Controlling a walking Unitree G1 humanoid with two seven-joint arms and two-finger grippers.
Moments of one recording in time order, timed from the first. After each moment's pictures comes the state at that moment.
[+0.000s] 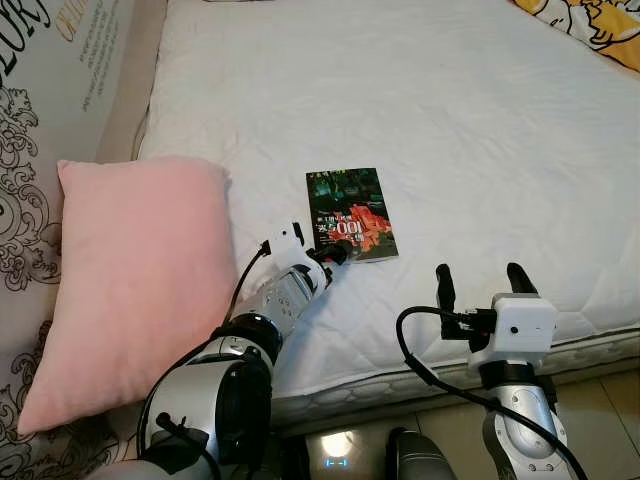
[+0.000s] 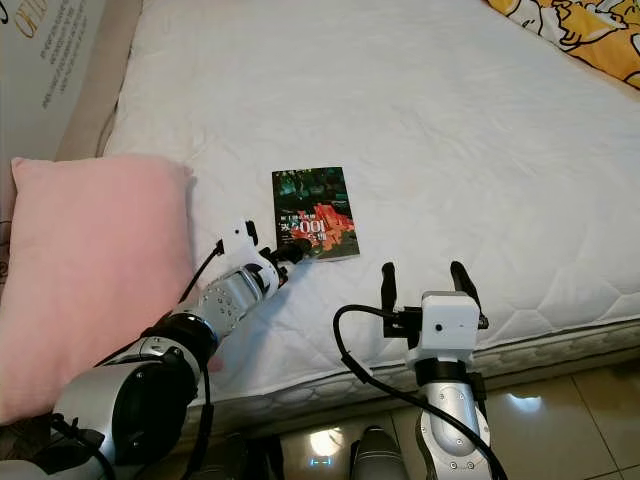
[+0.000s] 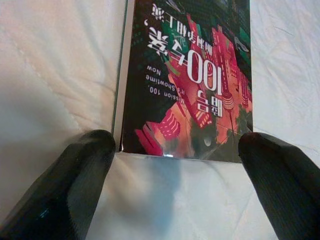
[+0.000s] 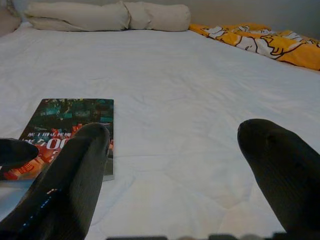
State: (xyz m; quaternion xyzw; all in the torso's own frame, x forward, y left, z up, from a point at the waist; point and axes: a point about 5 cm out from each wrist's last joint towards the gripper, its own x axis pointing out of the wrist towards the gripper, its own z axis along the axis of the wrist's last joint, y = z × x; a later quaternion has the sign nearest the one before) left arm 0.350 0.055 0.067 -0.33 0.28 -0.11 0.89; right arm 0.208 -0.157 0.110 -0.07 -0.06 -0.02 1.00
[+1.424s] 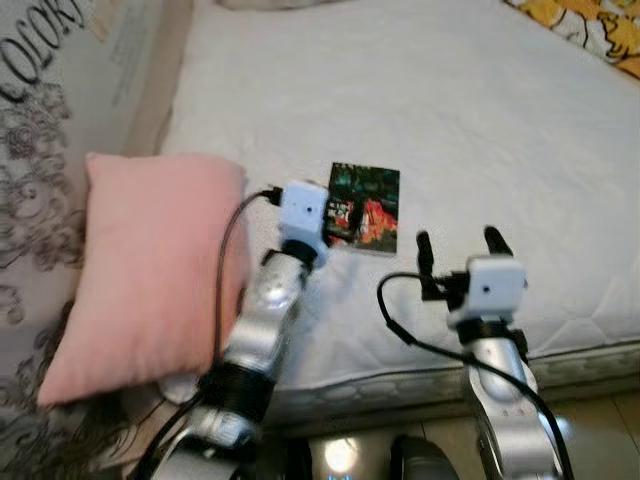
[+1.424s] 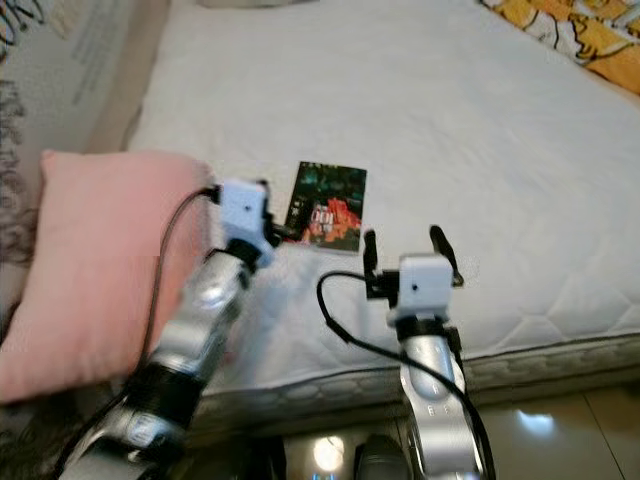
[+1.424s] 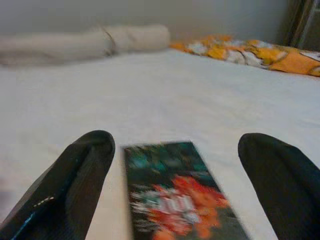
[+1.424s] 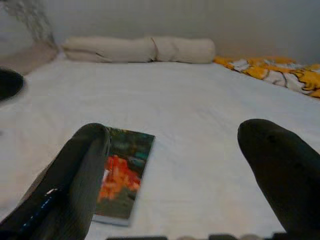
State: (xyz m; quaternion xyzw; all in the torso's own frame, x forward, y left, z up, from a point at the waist) left arm 0.327 0.064 0.149 0.00 -0.08 -0.19 0.98; right arm 0.255 -0.139 0.121 -0.06 -0.11 0.00 0.99
